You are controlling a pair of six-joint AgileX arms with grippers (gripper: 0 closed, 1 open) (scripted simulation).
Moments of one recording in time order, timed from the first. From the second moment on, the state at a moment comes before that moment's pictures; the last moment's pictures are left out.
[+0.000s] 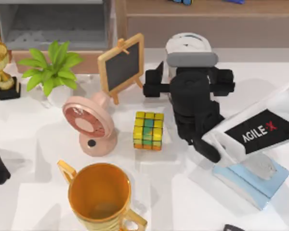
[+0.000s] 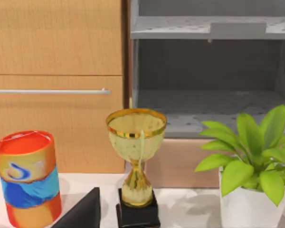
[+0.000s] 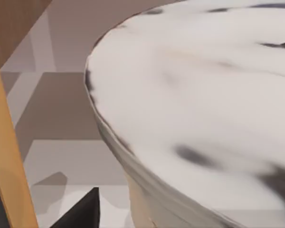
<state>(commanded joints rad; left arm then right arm) 0.00 0.00 0.00 0.00 0.00 0.00 0.67 2.20 1.04 0.89 0.70 0.17</state>
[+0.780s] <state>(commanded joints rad) 0.00 0.00 0.00 0.00 0.00 0.00 0.67 2.20 1.04 0.89 0.70 0.17</state>
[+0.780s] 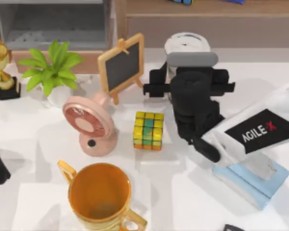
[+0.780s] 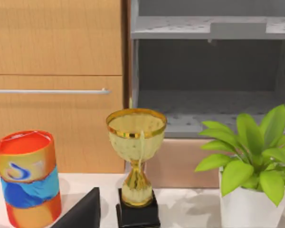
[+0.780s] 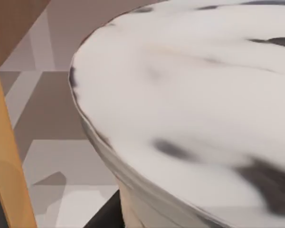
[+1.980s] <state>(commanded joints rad) 0.00 0.00 0.00 0.00 0.00 0.00 0.67 2.15 1.06 0.87 0.69 0.17</state>
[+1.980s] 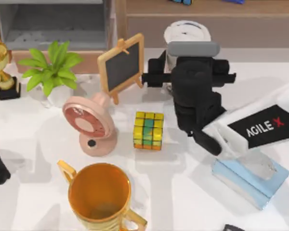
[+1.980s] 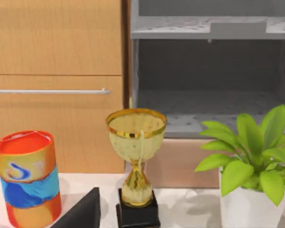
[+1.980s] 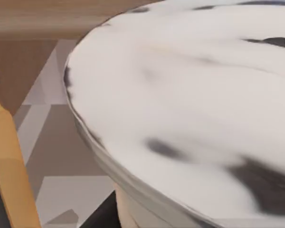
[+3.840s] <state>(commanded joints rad) 0.00 0.00 0.00 0.00 0.00 0.00 0.07 1.77 1.37 0.21 0.10 0.02</state>
